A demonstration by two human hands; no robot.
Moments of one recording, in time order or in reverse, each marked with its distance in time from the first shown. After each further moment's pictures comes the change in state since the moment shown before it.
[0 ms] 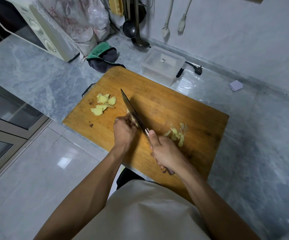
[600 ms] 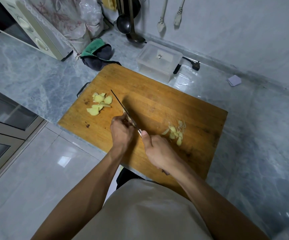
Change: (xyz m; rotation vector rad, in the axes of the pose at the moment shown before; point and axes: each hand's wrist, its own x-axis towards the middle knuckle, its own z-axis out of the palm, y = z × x) left_hand 0.014 -0.025 0.011 0.026 -0.003 -0.001; right_hand 0.006 -0.006 0.008 -0.142 0.016 -0.084
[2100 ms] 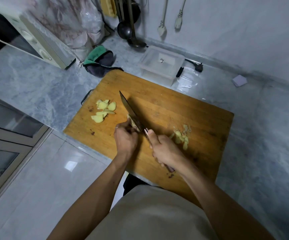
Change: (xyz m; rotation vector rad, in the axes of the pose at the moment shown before) left_hand -0.017 0.024 -0.015 -0.056 0.043 0.046; right_hand 0.026 0.002 -0.005 0.207 -0.034 0.131
